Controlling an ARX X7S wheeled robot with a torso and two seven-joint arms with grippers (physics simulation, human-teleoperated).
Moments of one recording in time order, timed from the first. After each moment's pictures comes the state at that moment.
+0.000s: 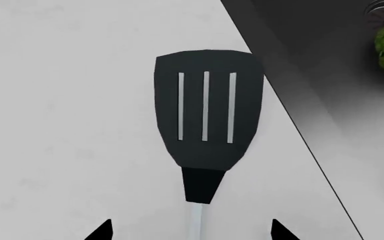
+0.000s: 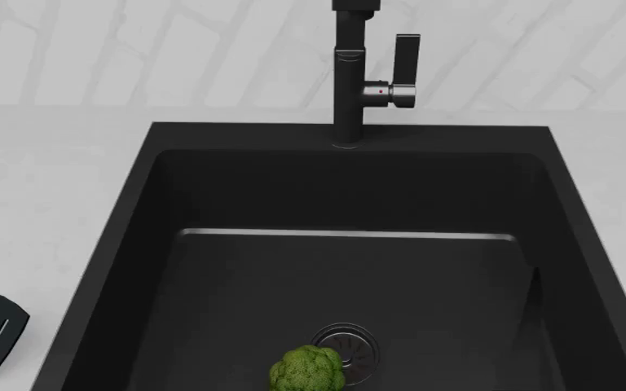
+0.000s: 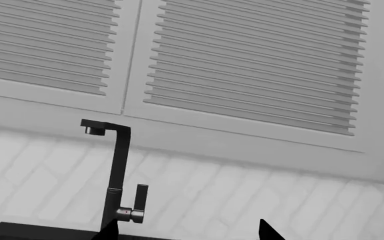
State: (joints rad) left arm -0.81 -1.32 0.52 0.48 -1.81 -1.15 -0.58; right arm 2.36 1.37 -2.97 -1.04 0.64 -0.34 1.49
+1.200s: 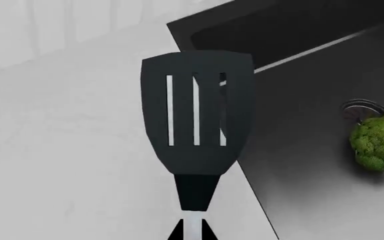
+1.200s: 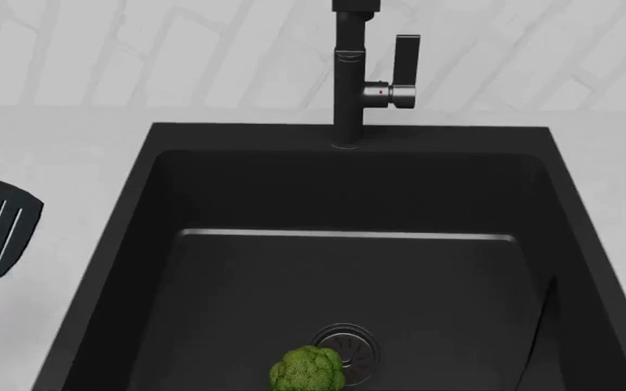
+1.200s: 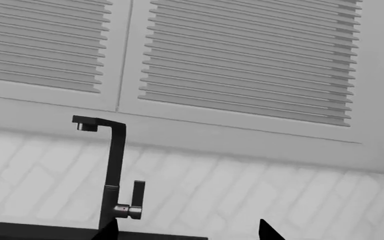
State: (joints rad) left arm -0.94 -1.19 0.49 0.45 -1.71 -1.11 -0.55; right arm 2.31 1.49 -2.91 -1.03 0.65 -0.32 1.38
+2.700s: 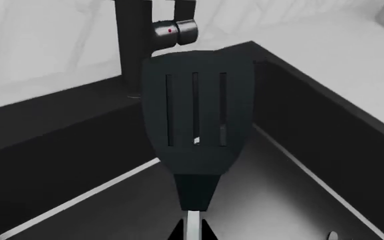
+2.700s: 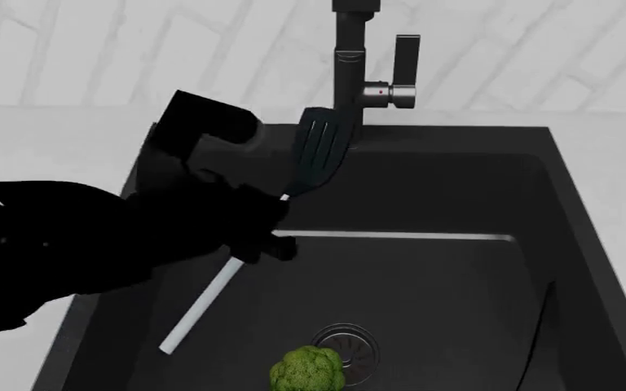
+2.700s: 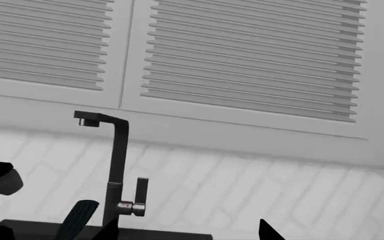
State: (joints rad) left arm -1.28 -0.21 0.88 -0.58 -1.09 -0.77 0.01; right arm 2.17 1.51 -2.80 -0.99 0.62 -0.36 1.35
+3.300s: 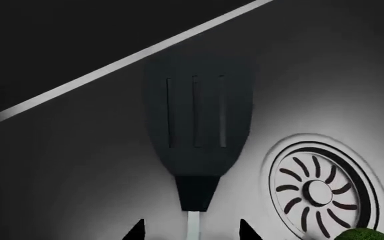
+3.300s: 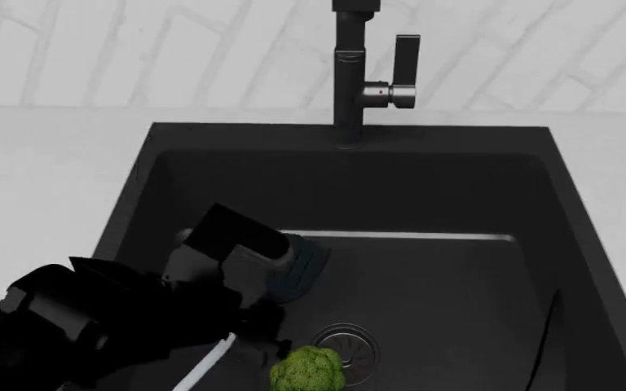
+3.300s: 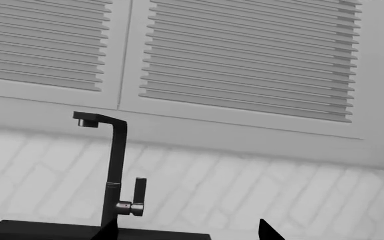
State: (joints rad) left arm -1.26 -0.02 1.41 -1.08 -1.24 -0.56 0.08; right arm 2.15 1.56 -2.76 -1.01 0.61 -0.32 1.32
